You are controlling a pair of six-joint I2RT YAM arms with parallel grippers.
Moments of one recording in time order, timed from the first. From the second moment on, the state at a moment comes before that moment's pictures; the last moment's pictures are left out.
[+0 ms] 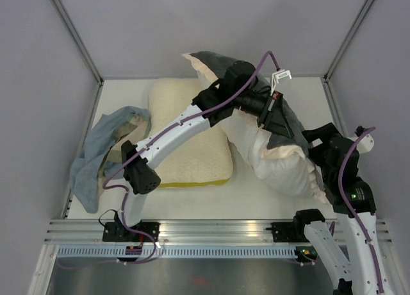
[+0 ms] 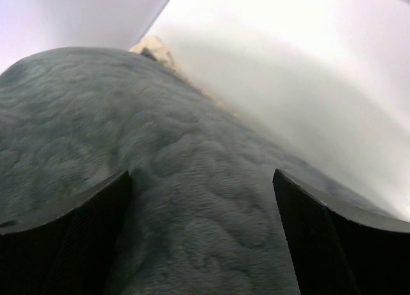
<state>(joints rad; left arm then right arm) -0.94 2.04 2.22 -0.40 0.97 -0.58 0.10 0.55 0.86 -0.74 0.33 0.88</state>
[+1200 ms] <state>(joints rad) -0.93 2.44 2.55 -0.04 1.06 -0.88 0.33 0.47 0.18 -0.27 -0.09 1.04</state>
